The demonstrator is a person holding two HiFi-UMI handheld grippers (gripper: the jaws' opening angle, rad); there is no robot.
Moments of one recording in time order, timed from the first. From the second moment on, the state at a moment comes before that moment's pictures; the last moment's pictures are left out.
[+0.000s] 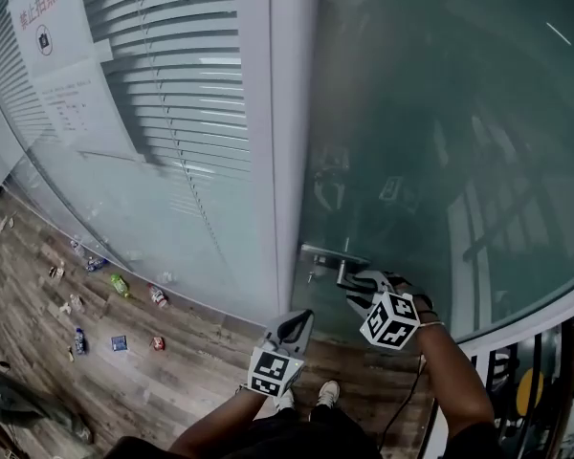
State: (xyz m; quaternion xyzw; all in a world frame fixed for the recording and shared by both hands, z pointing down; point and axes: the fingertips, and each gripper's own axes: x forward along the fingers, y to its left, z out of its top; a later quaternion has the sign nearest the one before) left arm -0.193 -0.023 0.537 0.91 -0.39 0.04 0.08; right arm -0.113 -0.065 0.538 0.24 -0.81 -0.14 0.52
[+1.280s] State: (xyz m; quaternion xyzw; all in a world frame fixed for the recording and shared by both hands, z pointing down) left arm -0.207 -0.045 0.543 0.89 -0.44 0.04 0.09; right arm -0.138 -0.084 0.570 0.21 -0.88 -0.05 0.42
